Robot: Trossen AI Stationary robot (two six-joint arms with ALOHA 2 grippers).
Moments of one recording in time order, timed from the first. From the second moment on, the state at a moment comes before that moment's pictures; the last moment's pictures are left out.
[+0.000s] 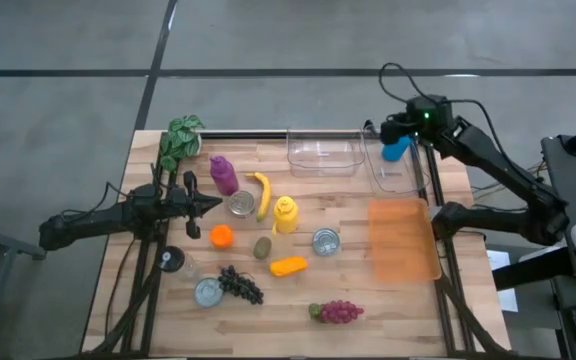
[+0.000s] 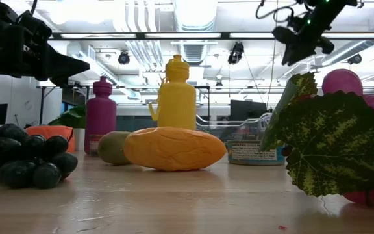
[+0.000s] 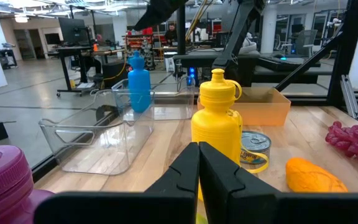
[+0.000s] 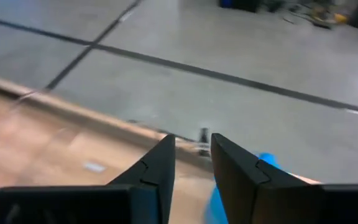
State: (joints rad) left arm 0.19 0.04 0.00 0.02 0.03 0.05; right arm -0.76 0.97 1.01 -0.63 0.34 0.27
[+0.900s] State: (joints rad) left arm 0.19 0.04 0.00 0.02 0.03 0.05; right arm 0.11 0.92 0.82 -0.59 0.33 0.28
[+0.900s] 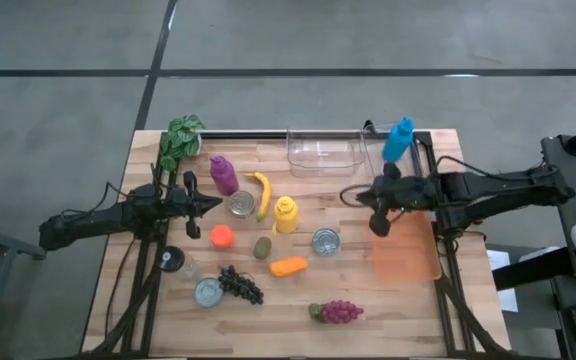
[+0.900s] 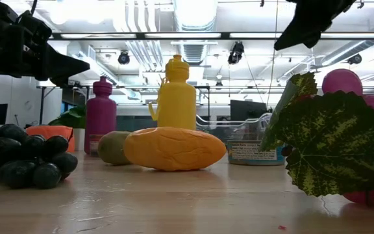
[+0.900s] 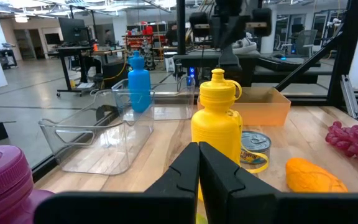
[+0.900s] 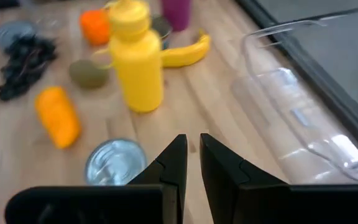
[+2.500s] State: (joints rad) left arm 0.19 0.04 0.02 0.02 0.08 0.05; right arm 0.20 1.20 0.81 -0.38 -0.17 0.13
